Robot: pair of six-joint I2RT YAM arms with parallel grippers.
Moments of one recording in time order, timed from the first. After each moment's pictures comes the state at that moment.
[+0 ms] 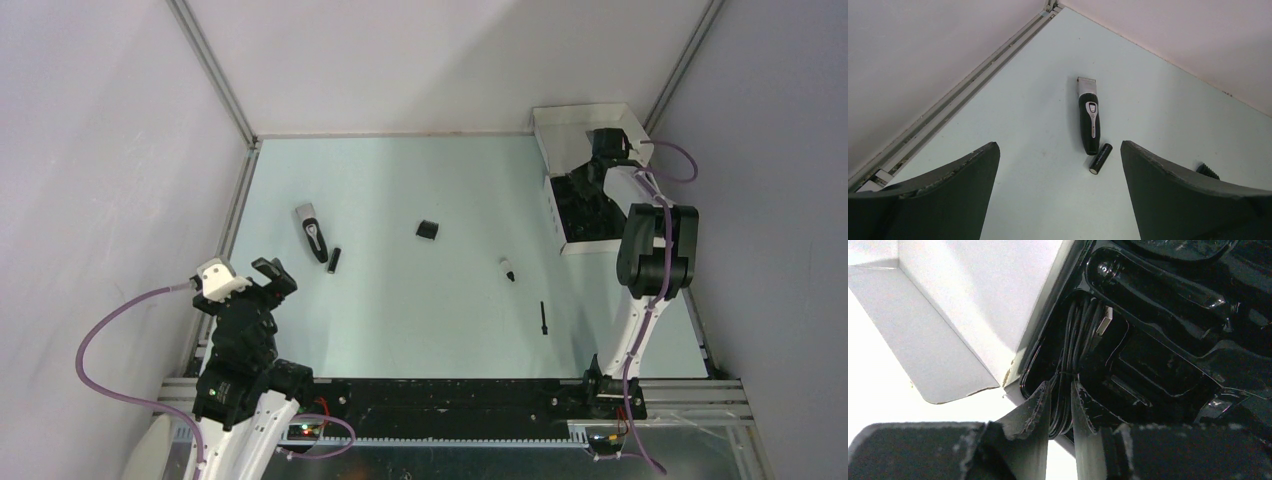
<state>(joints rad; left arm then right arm) -0.27 0.14 0.57 -0.59 -0.68 -0.37 -0.07 2.01 1.52 -0.37 0.11 1.00</state>
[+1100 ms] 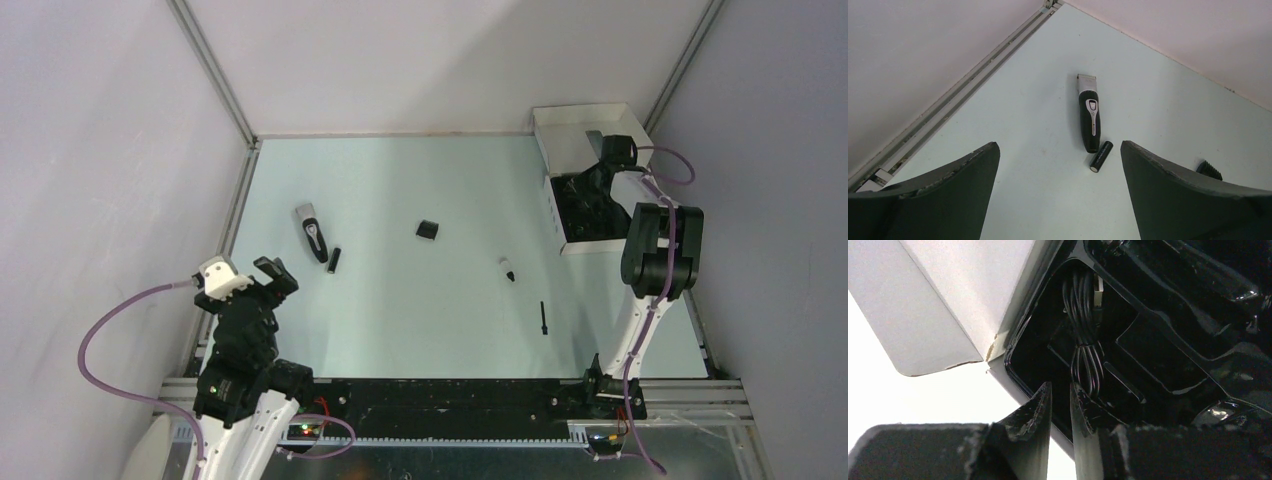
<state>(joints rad) -0.27 0.16 0.57 -0.59 -0.68 -0.37 -0.11 2.00 1.47 -0.35 -0.10 0.91</state>
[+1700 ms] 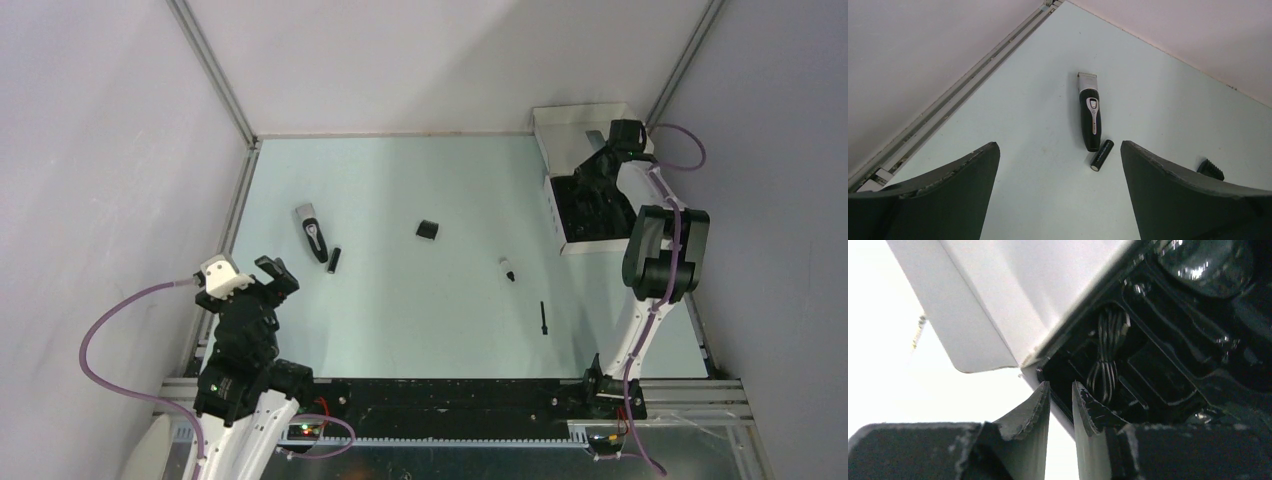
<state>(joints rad) -0.27 0.17 0.57 -0.59 -0.67 -0.37 -0.12 1.98 1.56 -0.40 -0.06 0.79</state>
